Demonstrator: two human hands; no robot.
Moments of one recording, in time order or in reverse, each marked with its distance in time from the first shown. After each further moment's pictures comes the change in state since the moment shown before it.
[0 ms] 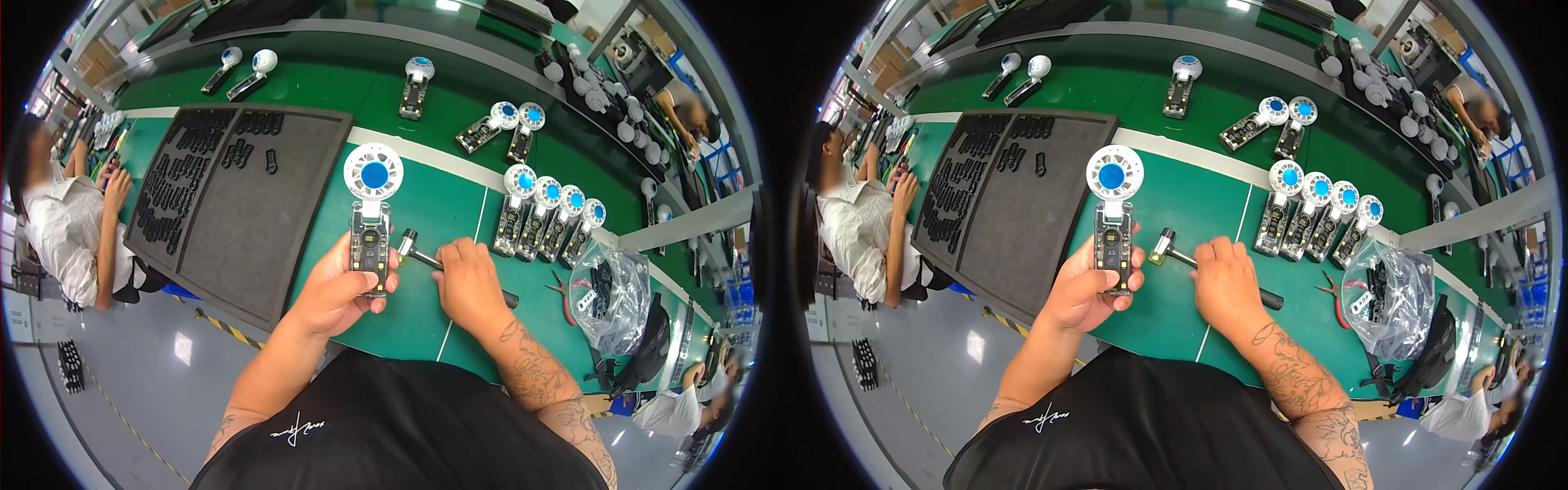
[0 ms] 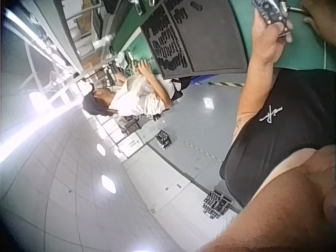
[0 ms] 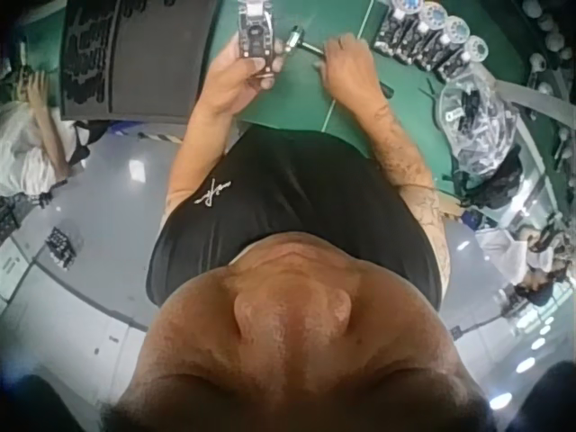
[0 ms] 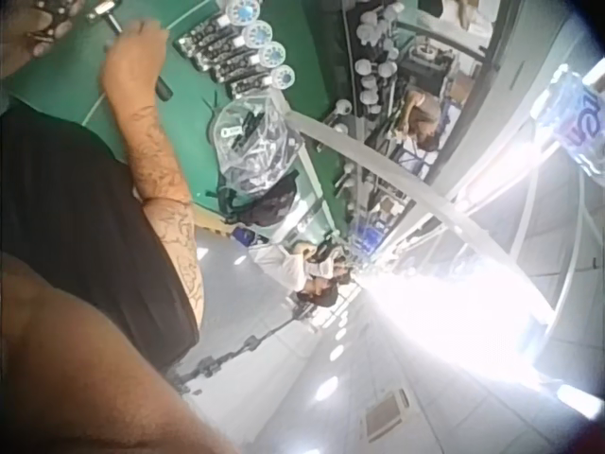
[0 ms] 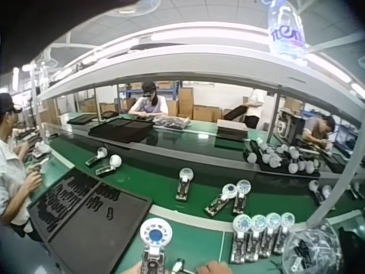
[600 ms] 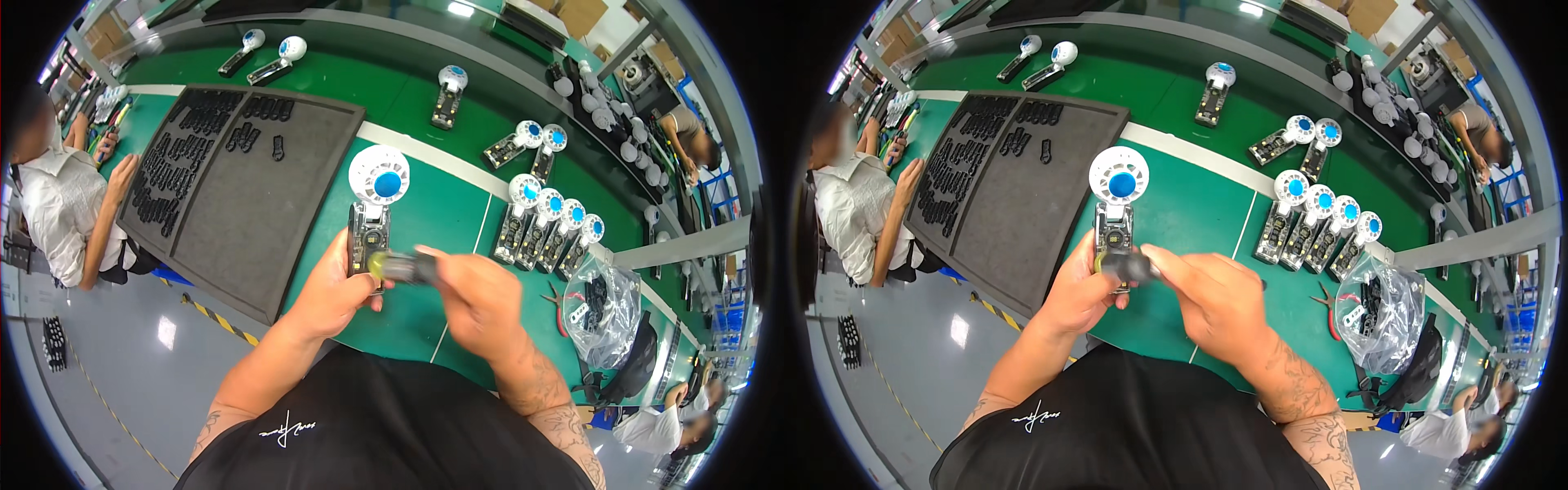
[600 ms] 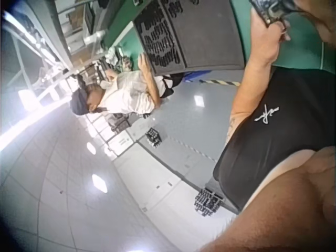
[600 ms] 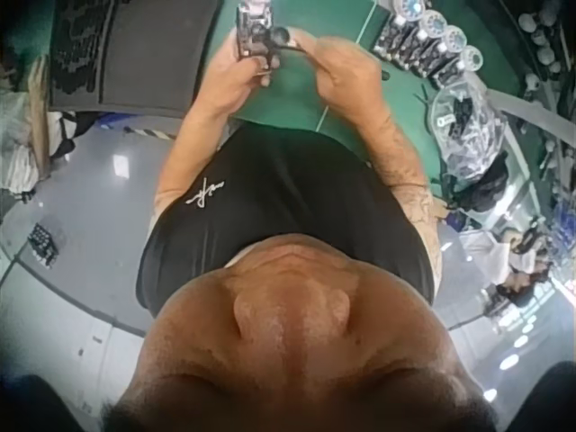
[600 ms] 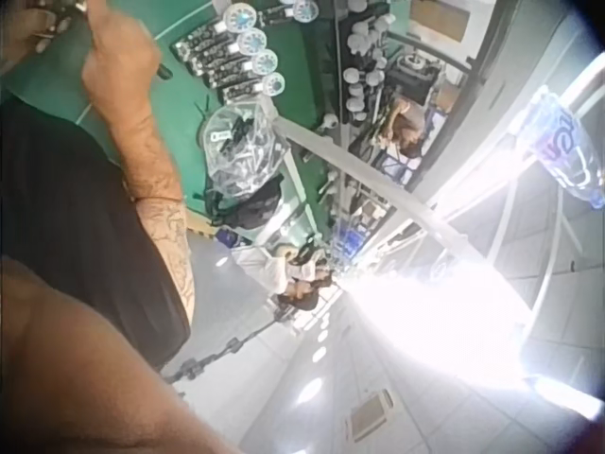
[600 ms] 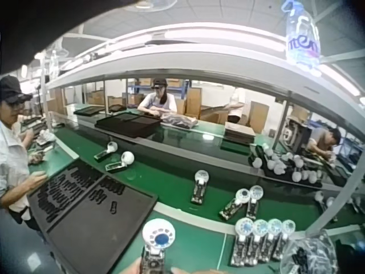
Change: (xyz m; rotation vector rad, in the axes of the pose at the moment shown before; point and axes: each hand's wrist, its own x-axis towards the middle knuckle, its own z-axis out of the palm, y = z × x) left_hand -0.011 0.043 -0.019 0.237 0.173 0.056; right_hand 0.053 -0.092 -0.092 0.522 0.216 -0.257
